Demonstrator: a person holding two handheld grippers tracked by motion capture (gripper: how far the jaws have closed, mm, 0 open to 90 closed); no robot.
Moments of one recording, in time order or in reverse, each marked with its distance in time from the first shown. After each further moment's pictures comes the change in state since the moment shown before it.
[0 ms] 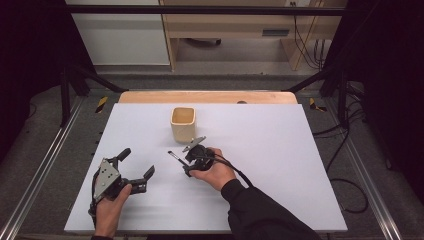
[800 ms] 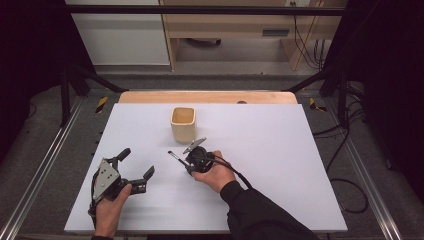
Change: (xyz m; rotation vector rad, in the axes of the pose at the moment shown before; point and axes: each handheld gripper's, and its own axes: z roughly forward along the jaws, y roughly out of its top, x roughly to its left) left arm -0.001 0.001 -0.001 -0.004 -0.006 0.005; right arm 0.003 -0.004 0.001 0.027 0.025 0.038
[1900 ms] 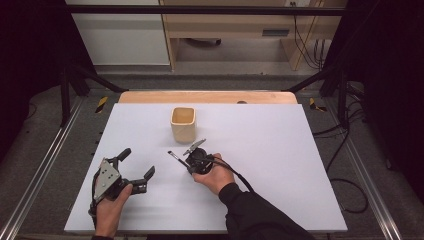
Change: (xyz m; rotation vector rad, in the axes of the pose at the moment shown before) left arm -0.001 0.000 0.001 0.004 -0.001 0.007; right arm 0.002 -0.004 0.005 0.050 0.017 0.039
